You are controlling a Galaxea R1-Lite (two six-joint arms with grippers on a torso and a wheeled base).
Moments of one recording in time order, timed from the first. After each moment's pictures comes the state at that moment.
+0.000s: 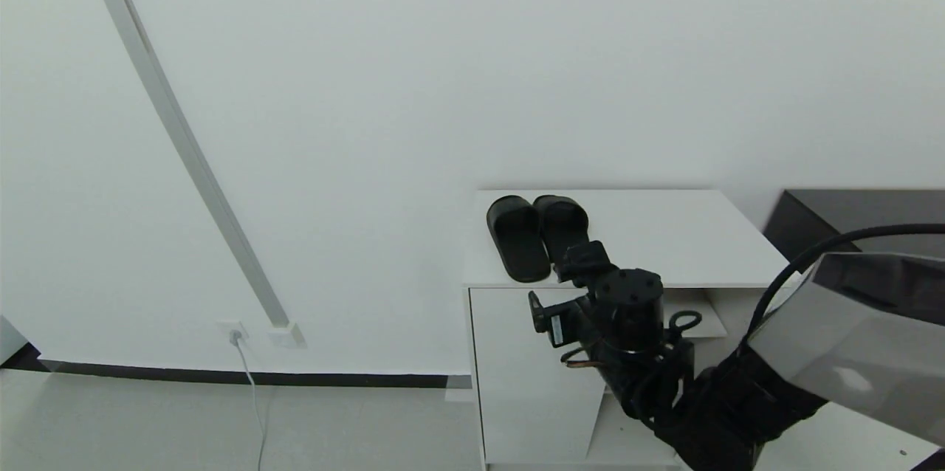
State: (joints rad) left arm 0.00 0.00 0.00 0.00 -0.08 0.01; right arm 0.77 2.15 -0.88 -1.09 -0.52 -0.01
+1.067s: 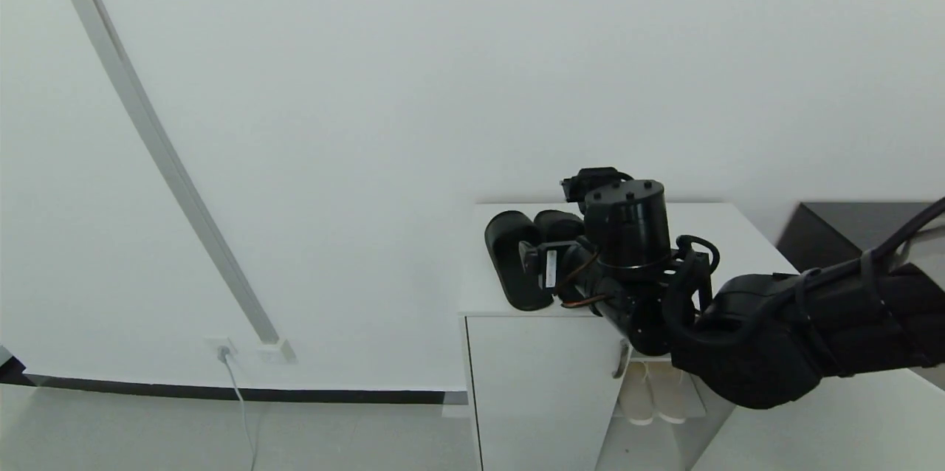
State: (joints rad) left arm 0.00 0.00 0.00 0.00 -0.08 0.01; right arm 0.81 1.96 -1.13 -0.57 -0.54 0.23
